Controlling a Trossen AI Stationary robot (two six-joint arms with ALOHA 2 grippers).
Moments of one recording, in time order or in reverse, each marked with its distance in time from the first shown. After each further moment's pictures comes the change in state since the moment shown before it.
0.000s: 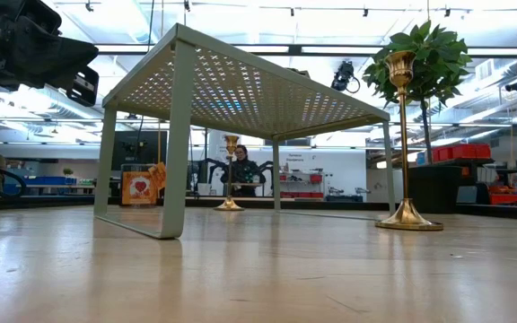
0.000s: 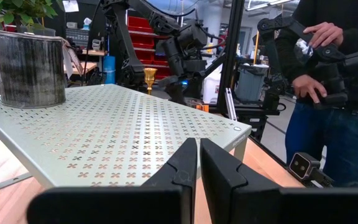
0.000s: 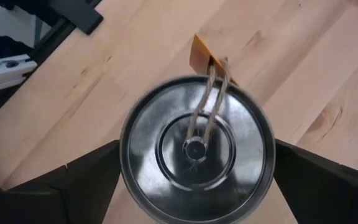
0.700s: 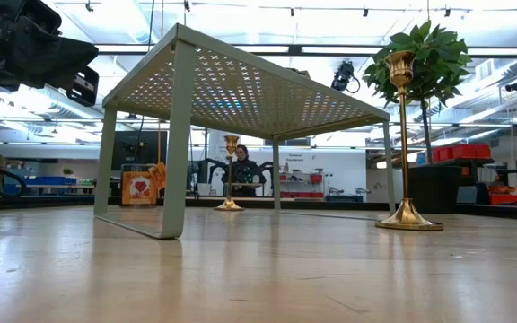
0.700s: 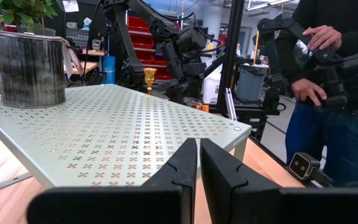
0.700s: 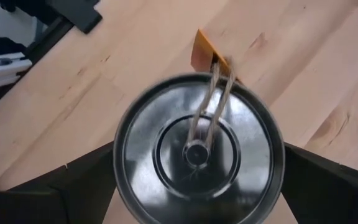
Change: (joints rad) left arm 0.000 0.000 0.000 0.000 0.000 0.000; right arm -0.002 0.000 -0.047 0.081 0.001 -0.018
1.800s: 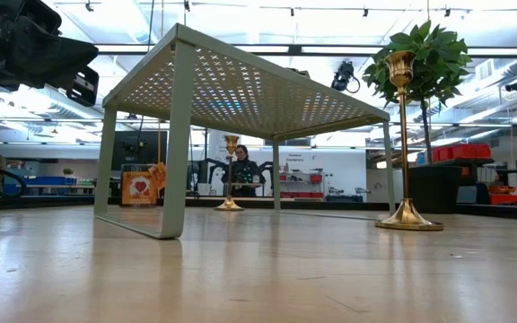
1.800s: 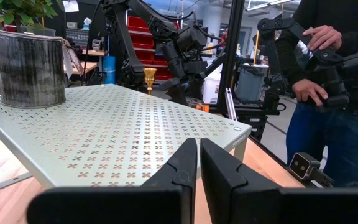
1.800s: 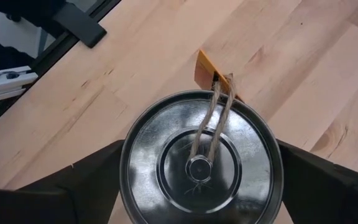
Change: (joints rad) left arm 0.000 0.000 0.000 0.000 0.000 0.000; right arm 0.000 0.000 0.000 0.032 -0.003 -0.002
